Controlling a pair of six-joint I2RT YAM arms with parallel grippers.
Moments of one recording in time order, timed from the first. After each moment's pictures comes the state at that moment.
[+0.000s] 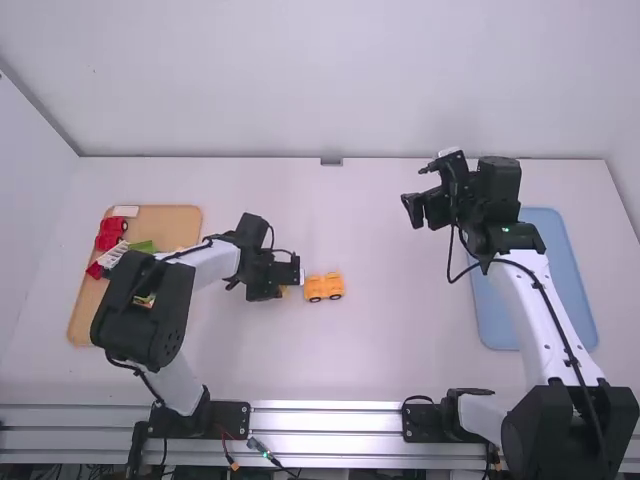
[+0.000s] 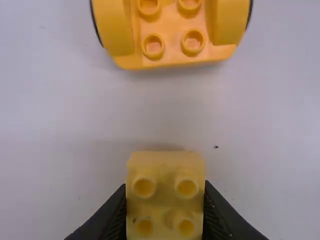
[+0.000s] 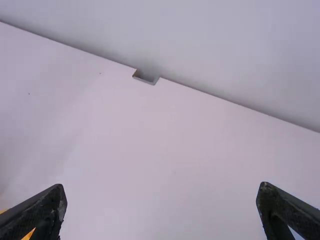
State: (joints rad) left arm -0.22 1.77 0.89 -0.49 0.31 1.23; right arm 0.03 1.34 1.09 -0.38 -0.38 -0.27
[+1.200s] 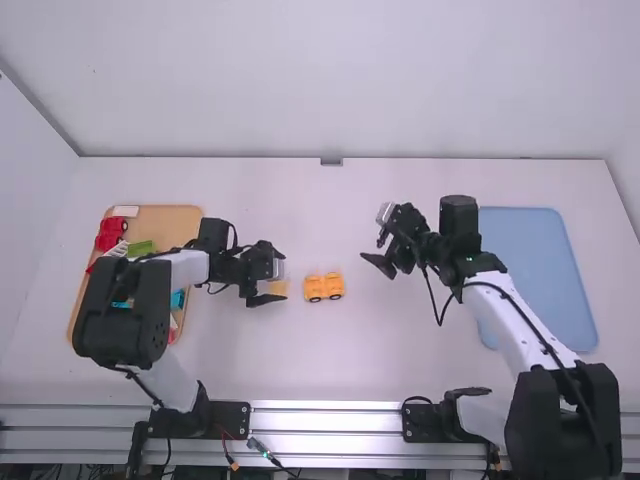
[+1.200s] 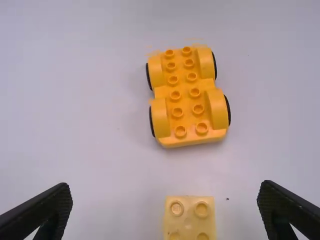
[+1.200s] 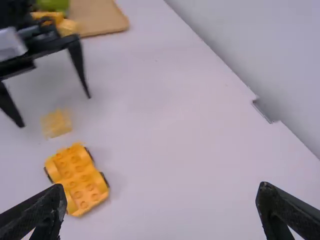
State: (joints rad) left arm 0.01 1.75 0.76 -0.24 0.90 1.39; right arm 0.15 1.34 0.77 -0.13 -0.75 -0.74
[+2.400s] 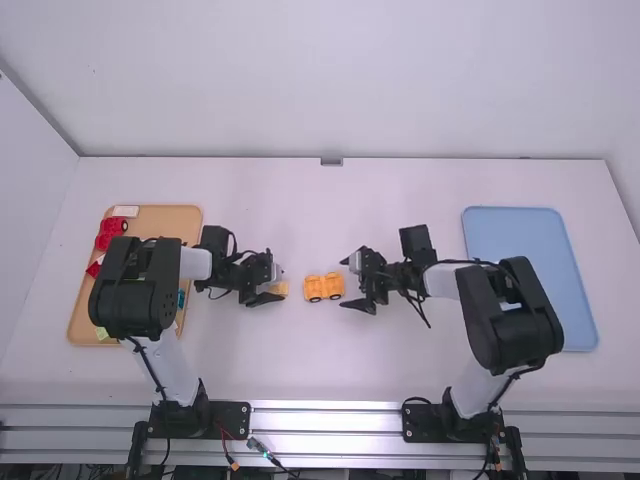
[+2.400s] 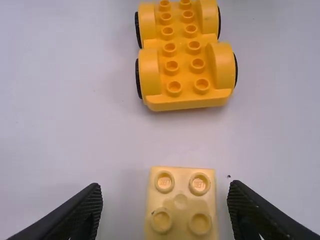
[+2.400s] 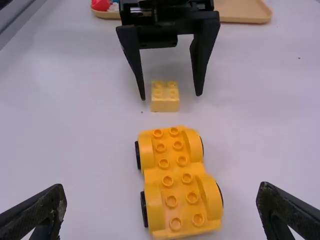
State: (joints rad) left arm 0.04 1.92 0.78 -0.20 0.91 1.41; right arm 0.25 1.81 0.70 0.05 -1.07 -1.08
